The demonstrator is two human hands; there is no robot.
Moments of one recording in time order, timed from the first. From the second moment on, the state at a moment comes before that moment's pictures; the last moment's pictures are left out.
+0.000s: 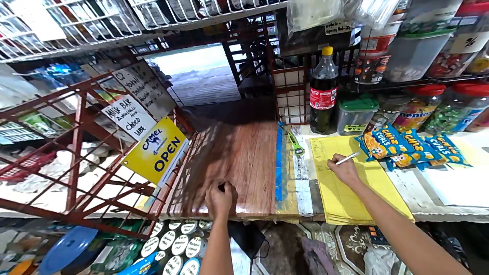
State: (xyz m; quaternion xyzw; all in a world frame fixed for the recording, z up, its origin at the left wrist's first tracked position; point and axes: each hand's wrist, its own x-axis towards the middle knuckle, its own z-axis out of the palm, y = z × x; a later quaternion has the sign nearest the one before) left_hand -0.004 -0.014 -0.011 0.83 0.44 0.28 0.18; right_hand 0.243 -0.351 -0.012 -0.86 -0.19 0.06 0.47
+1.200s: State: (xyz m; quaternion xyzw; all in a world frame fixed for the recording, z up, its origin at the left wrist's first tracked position) left_hand -0.004 -0.014 -0.011 0.83 0.45 0.27 0.19; right_hand 0.238 -0.346 0.011 -0.82 -0.13 0.15 0.53
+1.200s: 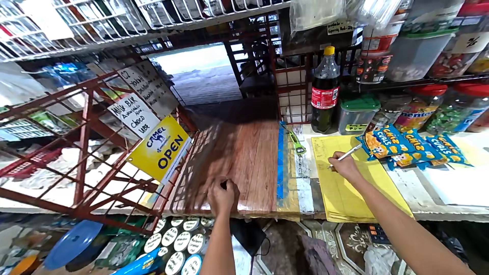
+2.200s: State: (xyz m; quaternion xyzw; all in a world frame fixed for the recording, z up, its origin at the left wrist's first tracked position) left_hand -0.004 -0.012 -0.012 0.83 0.45 0.27 0.18; right_hand 0.225 -0.328 -0.005 -0.88 -0.22 0.09 0.41
